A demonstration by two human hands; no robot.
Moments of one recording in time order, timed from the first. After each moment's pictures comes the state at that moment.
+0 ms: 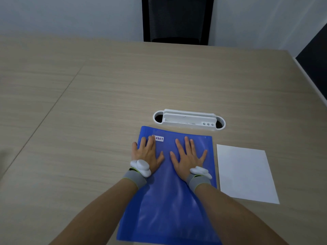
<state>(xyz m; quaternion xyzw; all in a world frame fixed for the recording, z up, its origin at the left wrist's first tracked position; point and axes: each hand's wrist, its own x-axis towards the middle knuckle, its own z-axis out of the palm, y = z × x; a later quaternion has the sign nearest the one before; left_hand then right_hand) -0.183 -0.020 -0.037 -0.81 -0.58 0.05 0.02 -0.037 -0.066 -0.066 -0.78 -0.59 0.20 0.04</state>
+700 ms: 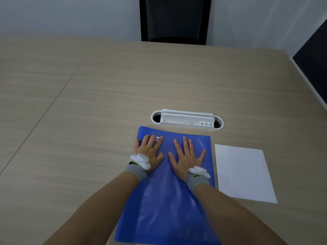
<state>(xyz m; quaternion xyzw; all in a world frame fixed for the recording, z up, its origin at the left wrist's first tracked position) -0.181 -0.010 -0.034 -0.85 -0.52 0.08 -0.06 -0.035 -0.067 -0.068 -0.78 -0.59 0.20 0.03</state>
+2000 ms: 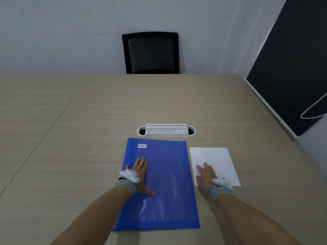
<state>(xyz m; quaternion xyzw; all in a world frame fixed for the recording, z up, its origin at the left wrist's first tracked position) -0.190 -0.080 0.006 -0.82 -0.47 0.28 -0.17 0.072 -0.182 -0.066 -0.84 -0.47 0.28 -0.01</state>
